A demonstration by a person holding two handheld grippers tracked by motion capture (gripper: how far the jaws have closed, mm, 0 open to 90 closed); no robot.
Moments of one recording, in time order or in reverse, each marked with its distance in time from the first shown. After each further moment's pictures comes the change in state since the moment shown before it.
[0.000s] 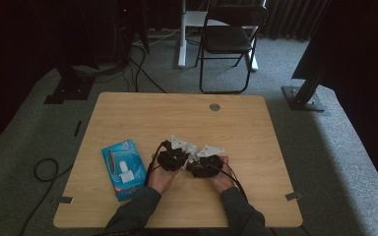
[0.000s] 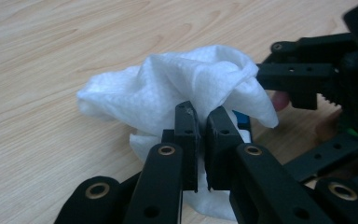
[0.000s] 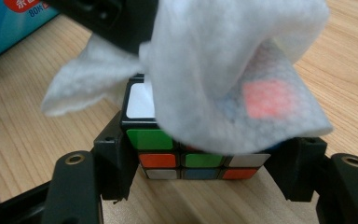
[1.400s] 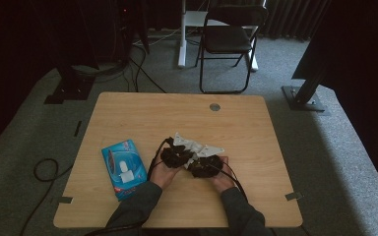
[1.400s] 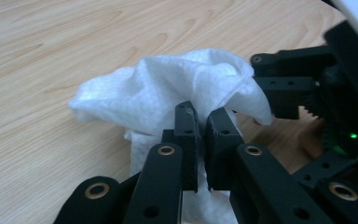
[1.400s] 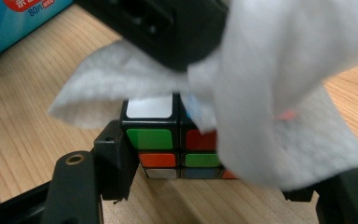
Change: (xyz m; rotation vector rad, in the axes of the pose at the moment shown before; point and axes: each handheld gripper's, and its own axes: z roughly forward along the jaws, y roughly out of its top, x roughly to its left) left arm 0.005 0.009 0.013 -0.013 -0.105 0.034; right arm 0.000 0.000 0.000 0.003 -0.001 -0.001
